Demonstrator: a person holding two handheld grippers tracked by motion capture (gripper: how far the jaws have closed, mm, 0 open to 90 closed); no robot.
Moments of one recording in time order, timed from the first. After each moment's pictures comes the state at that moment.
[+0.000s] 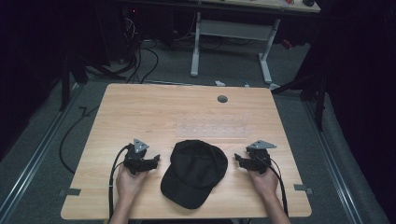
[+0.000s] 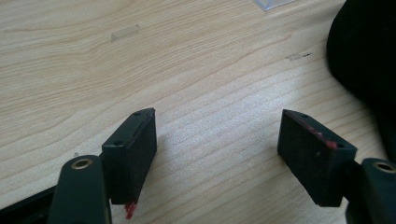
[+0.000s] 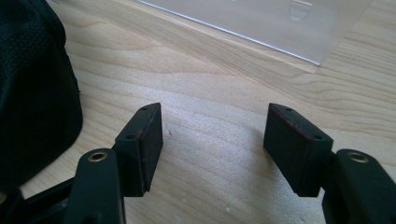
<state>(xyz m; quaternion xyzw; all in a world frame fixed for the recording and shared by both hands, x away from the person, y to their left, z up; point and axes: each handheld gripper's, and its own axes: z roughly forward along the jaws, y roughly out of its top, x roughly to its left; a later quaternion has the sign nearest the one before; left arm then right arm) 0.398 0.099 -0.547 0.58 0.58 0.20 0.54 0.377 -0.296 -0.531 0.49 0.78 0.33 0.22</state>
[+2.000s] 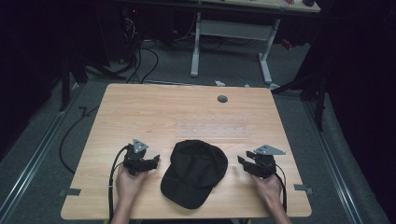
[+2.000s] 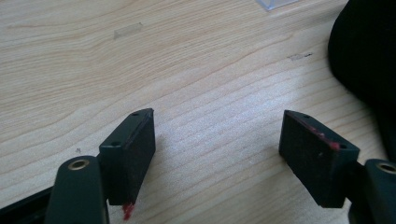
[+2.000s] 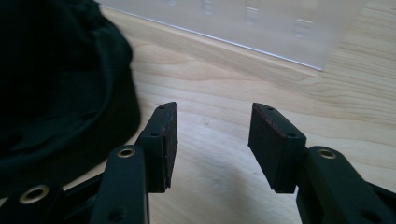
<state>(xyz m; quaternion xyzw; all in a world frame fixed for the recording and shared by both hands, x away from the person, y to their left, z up) 0.398 0.100 -0.546 0.58 0.58 0.20 0.54 0.345 -0.296 -0.510 0.49 0.76 0.37 0.21</state>
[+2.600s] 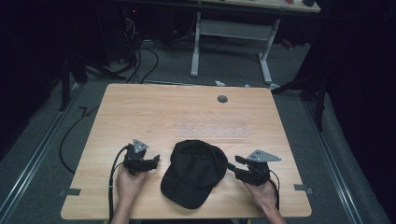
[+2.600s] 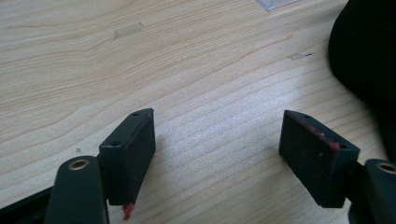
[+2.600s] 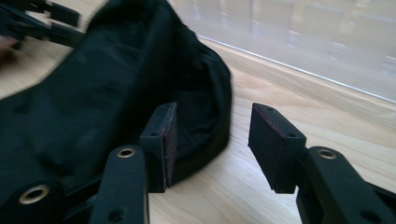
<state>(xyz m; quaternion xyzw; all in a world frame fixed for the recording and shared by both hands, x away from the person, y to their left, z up) 0.398 0.100 -0.547 0.58 0.58 0.20 0.54 0.319 -0.264 -0.490 0.43 0.78 0.42 0.18</state>
